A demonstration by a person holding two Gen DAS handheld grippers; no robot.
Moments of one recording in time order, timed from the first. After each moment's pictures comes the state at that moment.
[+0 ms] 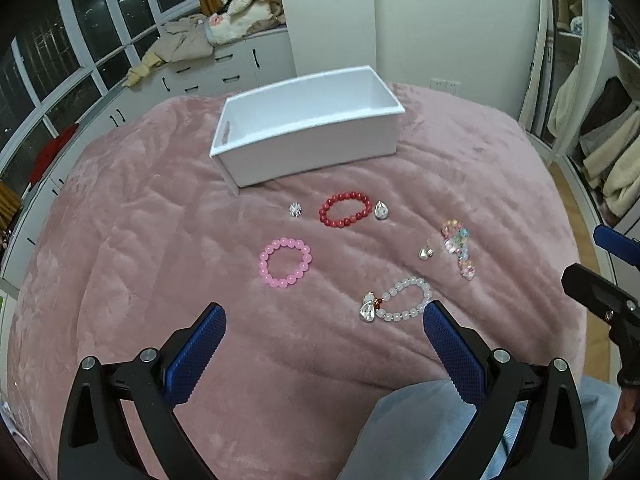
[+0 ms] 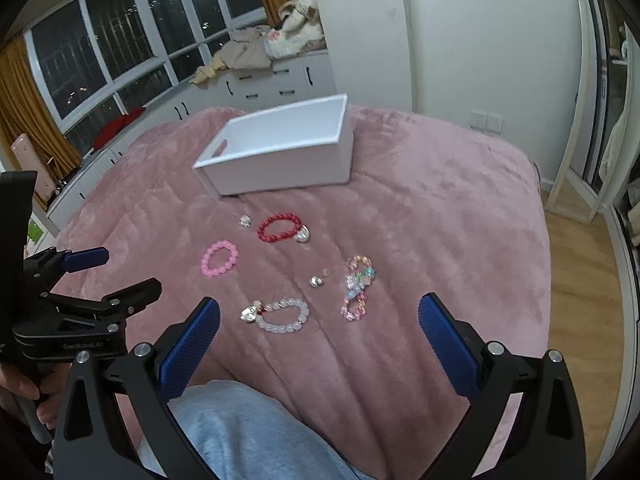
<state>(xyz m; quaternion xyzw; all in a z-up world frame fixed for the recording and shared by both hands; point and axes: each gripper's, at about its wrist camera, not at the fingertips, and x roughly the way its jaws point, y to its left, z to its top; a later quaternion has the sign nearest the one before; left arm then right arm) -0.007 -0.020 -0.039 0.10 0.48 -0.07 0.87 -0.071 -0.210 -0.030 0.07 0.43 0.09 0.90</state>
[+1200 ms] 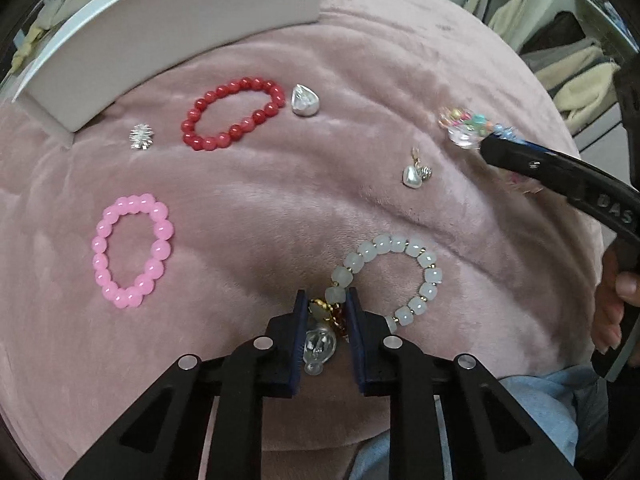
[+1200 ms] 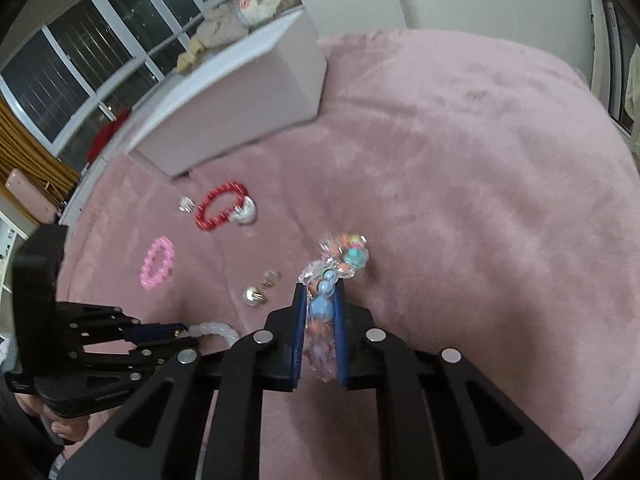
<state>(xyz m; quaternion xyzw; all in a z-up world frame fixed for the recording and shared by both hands) 0.074 -0.053 -0.203 0.11 0.60 -0.23 0.76 0.029 -0.246 -0.165 0.16 0.47 0.11 0.86</state>
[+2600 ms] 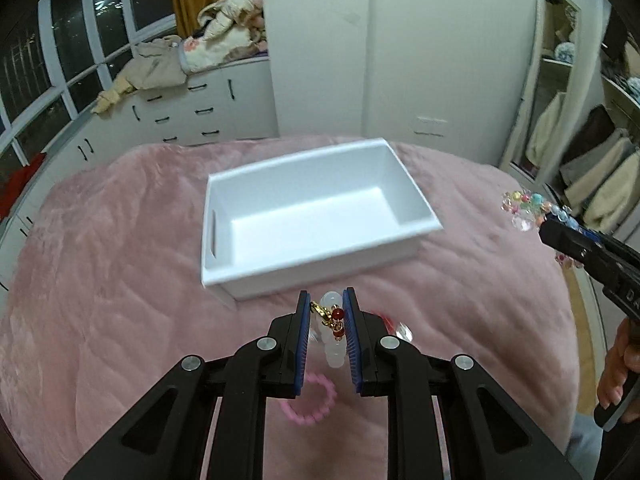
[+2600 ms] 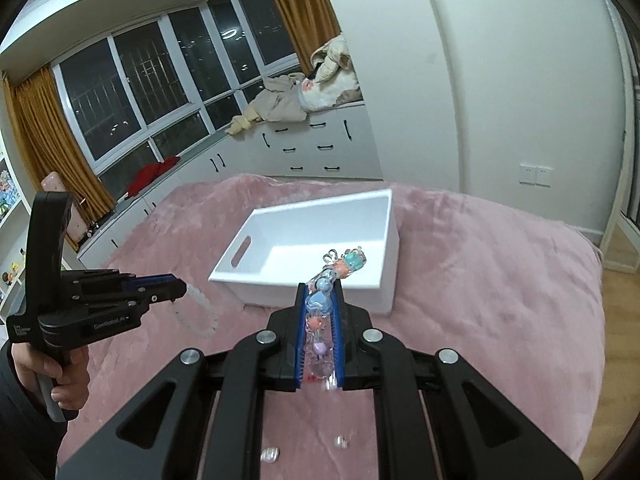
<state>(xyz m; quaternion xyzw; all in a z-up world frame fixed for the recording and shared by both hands) 0.155 0.007 0.008 0.08 0.44 -0.12 0.88 0.100 -0.213 0.006 0.12 0.33 0.17 0.92</state>
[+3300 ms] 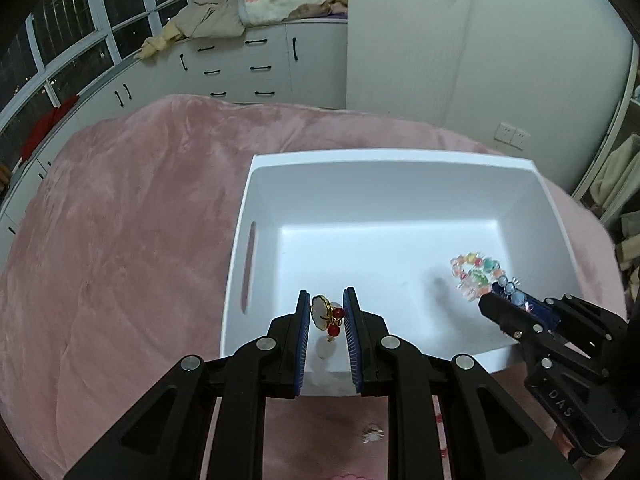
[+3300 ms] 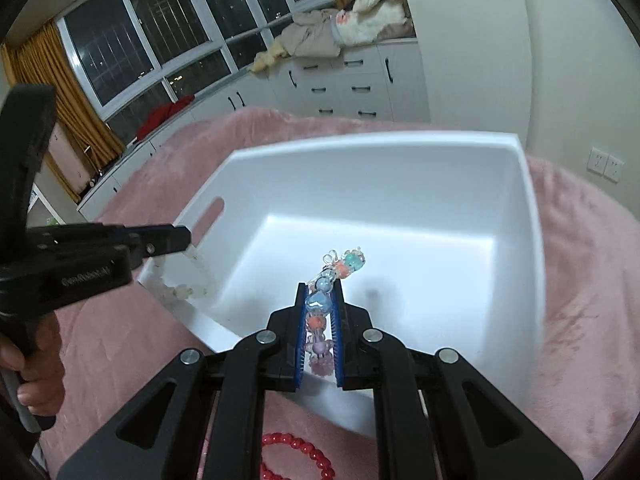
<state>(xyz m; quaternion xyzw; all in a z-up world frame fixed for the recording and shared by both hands) 0.304 0.040 -0.084 0.03 0.50 -0.01 0.87 0.265 -0.120 -0.124 0.08 0.42 0.23 0.87</state>
